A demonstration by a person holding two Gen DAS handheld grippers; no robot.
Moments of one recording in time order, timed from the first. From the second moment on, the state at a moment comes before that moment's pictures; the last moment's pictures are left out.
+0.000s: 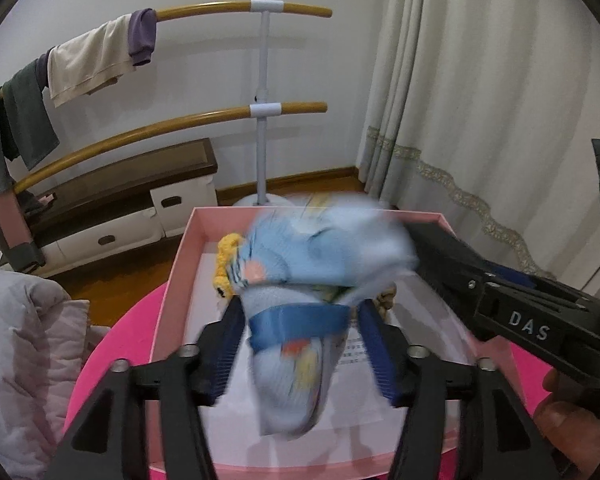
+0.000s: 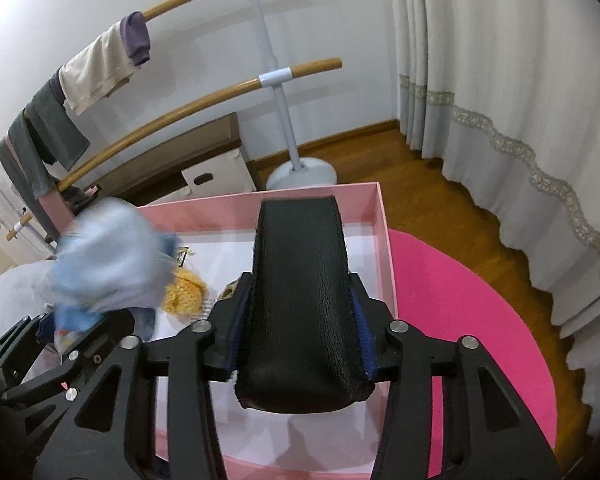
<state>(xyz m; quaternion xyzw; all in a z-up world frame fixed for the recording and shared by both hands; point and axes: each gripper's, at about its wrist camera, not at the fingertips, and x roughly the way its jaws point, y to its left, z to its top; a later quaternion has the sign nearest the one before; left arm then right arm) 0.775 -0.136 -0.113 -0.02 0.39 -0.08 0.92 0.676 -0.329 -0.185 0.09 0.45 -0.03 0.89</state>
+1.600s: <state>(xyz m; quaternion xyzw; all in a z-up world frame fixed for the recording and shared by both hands) 0.413 -0.089 -0.050 -0.02 0.21 -0.01 0.98 0.389 -0.267 -0.031 0.06 0.26 -0.03 0.96</state>
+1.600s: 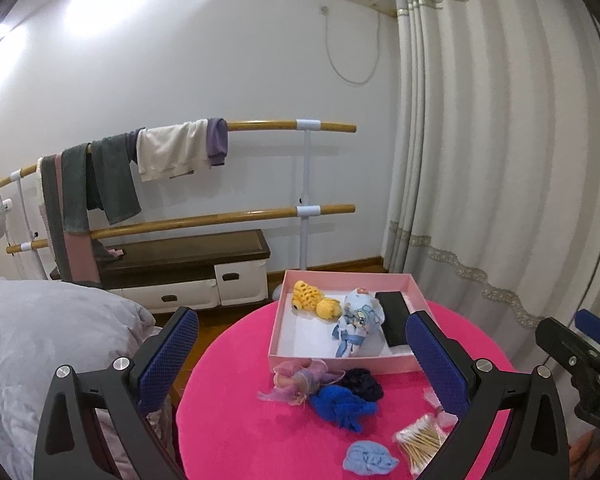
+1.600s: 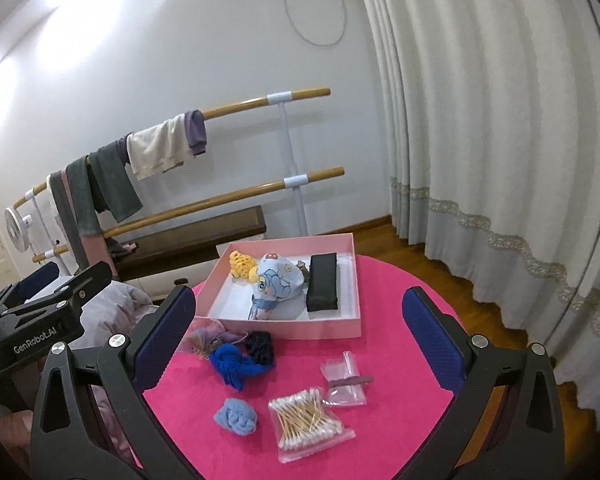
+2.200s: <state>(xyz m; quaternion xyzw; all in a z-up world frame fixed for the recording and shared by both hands) 0.313 -0.083 -0.053 -0.01 0.22 0.00 0.98 0.324 -0.267 -0.023 0.04 0.25 -0.05 0.97</state>
